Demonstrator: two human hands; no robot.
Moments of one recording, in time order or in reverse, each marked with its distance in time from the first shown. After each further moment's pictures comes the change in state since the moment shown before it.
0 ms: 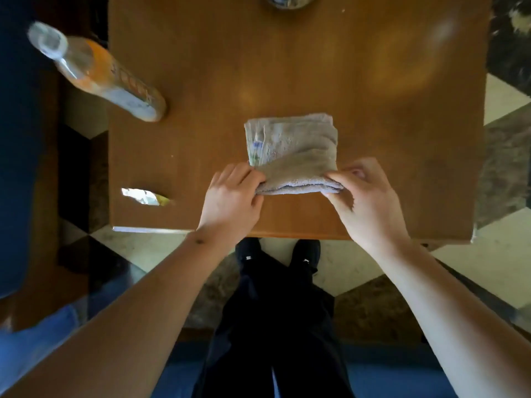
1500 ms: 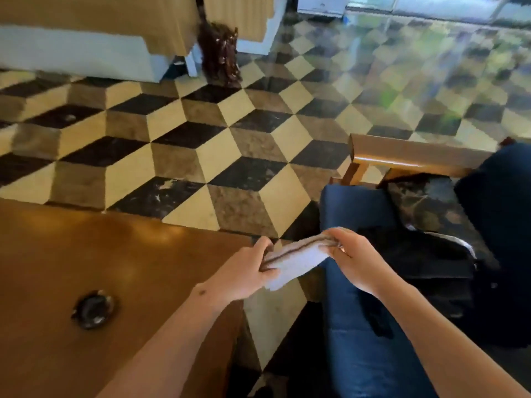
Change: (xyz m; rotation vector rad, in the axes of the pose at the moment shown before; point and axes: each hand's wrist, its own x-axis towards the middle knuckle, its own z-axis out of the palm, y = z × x) left_hand -0.011 0.300 -0.282 -0.002 -1.111 1.271; right_hand -0.304 -0.312 -0.262 0.301 0.816 1.150
